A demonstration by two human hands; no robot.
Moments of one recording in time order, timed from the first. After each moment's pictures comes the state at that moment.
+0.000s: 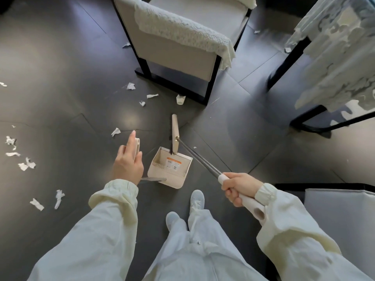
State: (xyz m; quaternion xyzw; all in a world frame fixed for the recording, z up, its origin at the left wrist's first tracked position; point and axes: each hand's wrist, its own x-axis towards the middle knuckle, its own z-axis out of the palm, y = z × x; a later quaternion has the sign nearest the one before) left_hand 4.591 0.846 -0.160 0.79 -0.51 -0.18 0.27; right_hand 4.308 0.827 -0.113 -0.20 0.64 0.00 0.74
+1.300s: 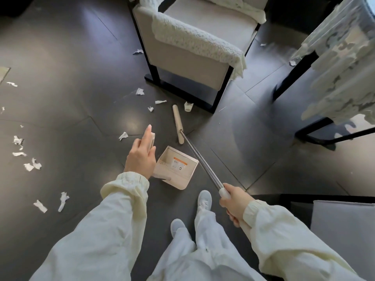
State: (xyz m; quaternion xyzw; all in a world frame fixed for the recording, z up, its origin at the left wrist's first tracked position) left_hand 4.627 0.829 -0.154 0.75 -0.55 -0.19 0.30; right_hand 4.376 0.861 -0.122 -0.46 0.70 0.12 0.52
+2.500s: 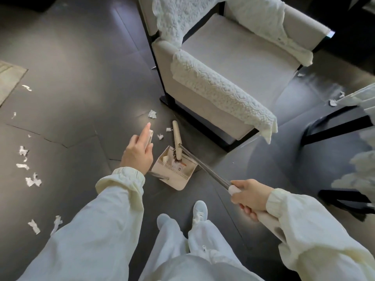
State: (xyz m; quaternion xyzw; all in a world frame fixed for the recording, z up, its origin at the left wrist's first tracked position) left_hand 4.697 0.509 -0.159 0.81 -0.50 -0.17 0.25; right_hand 4.417 0.468 -0.096 -0.43 0.64 0.23 0.60
